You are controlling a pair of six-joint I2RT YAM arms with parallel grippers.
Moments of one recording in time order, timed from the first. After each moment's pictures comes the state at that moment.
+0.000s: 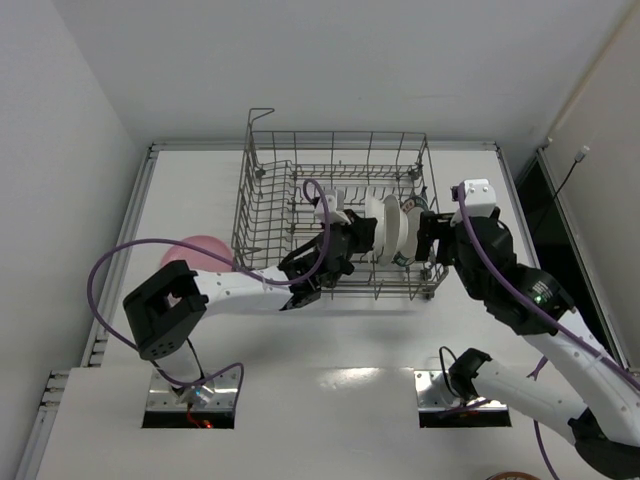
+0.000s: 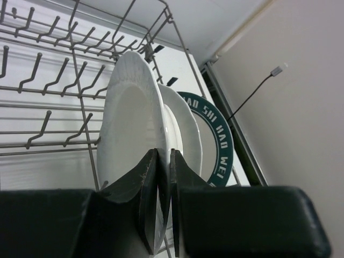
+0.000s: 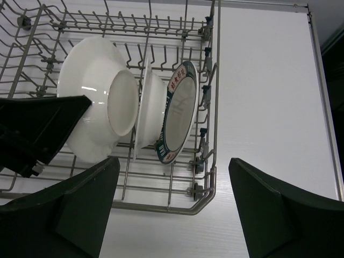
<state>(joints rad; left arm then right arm) -1.03 1.65 0.99 0.66 -0.59 -0.69 0.68 0.80 1.07 -0.72 0.59 0.25</state>
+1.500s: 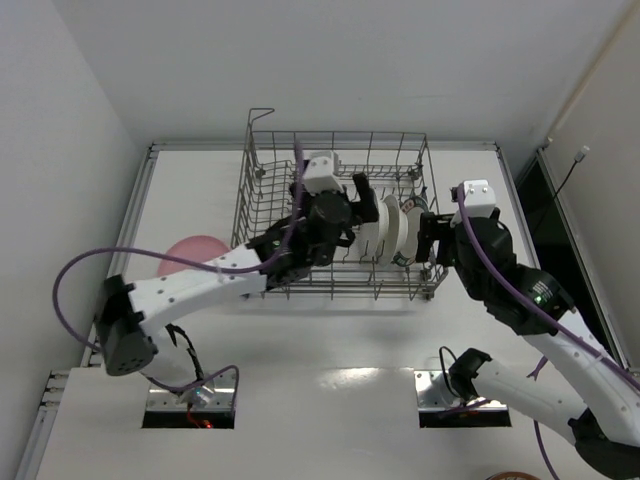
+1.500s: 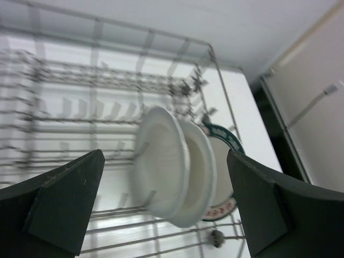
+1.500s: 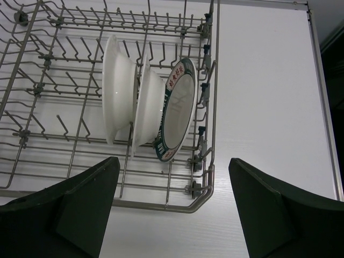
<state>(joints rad) -1.05 1.53 1.35 -0.02 -0.77 -0.60 0.68 0.80 1.07 -0.73 0.59 0.25</state>
